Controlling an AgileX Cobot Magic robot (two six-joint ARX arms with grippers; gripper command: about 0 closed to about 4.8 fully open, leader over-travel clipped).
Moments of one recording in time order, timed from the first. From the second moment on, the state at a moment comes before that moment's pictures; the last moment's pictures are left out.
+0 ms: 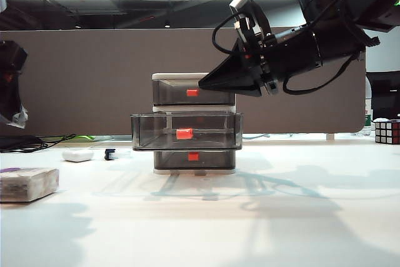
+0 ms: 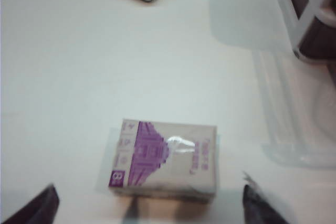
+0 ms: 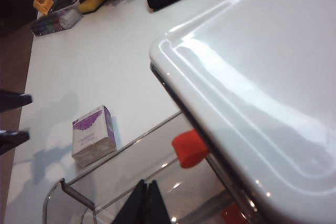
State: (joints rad) left arm -0.71 0.70 0.31 -0.24 -0.59 -0.40; right arm 0.37 1.71 0.92 0.42 -0.78 0.08
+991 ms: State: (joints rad) left arm -0.38 1.18 0.27 0.27 -0.09 -0.08; right arm 0.37 1.71 0.92 0.38 -0.78 0.08
